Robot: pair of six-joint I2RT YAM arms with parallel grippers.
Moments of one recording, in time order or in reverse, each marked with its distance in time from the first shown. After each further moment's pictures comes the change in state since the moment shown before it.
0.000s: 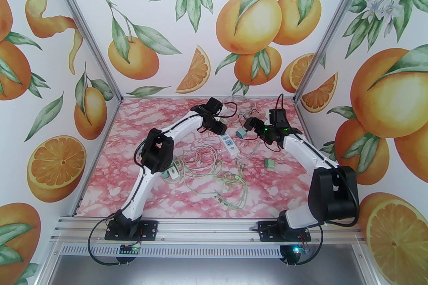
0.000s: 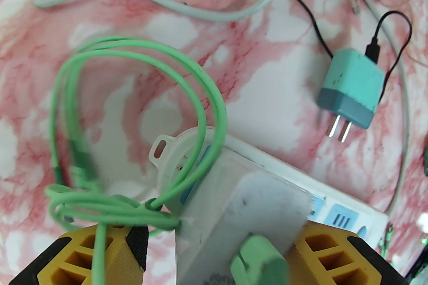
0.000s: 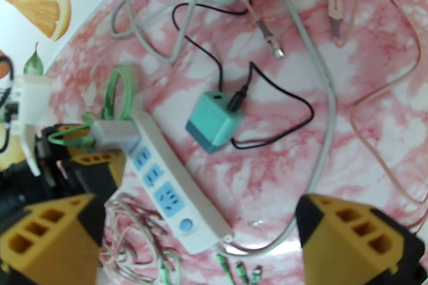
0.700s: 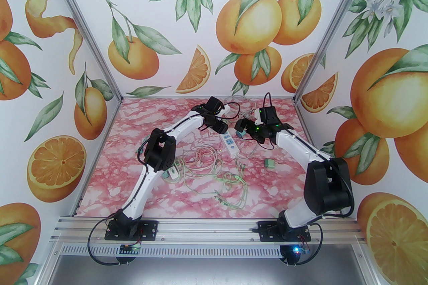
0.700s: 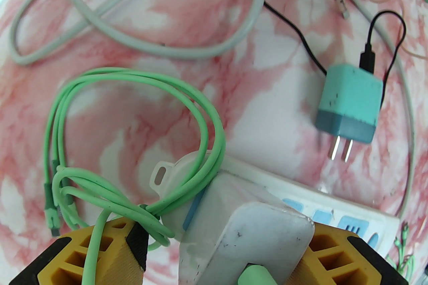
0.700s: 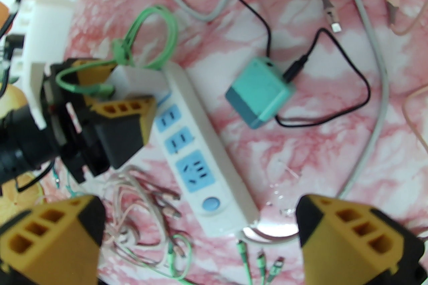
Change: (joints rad) left arm 0.013 0.082 0.104 0.053 0.058 0.114; right arm 0.077 0.074 0.061 -0.053 -0.056 -0.038
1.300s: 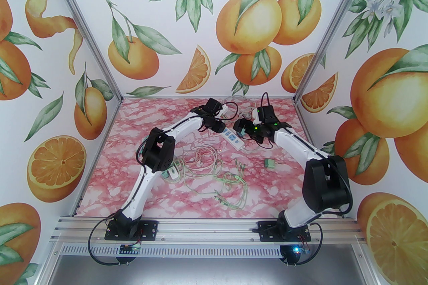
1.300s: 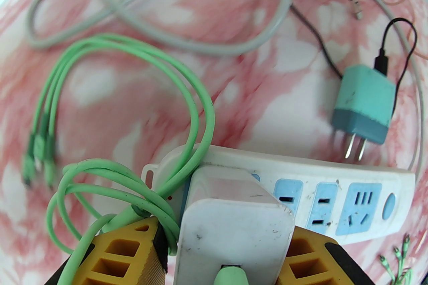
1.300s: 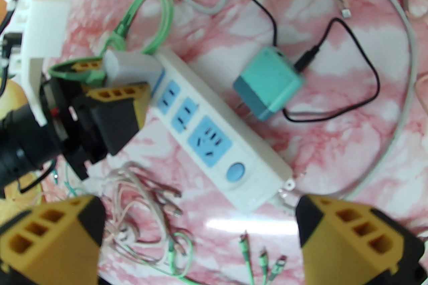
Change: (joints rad) left arm -0.001 -0.101 -0.190 0.081 -0.103 -0.112; right arm 0.027 0.049 0.048 -0.027 0.009 -0.006
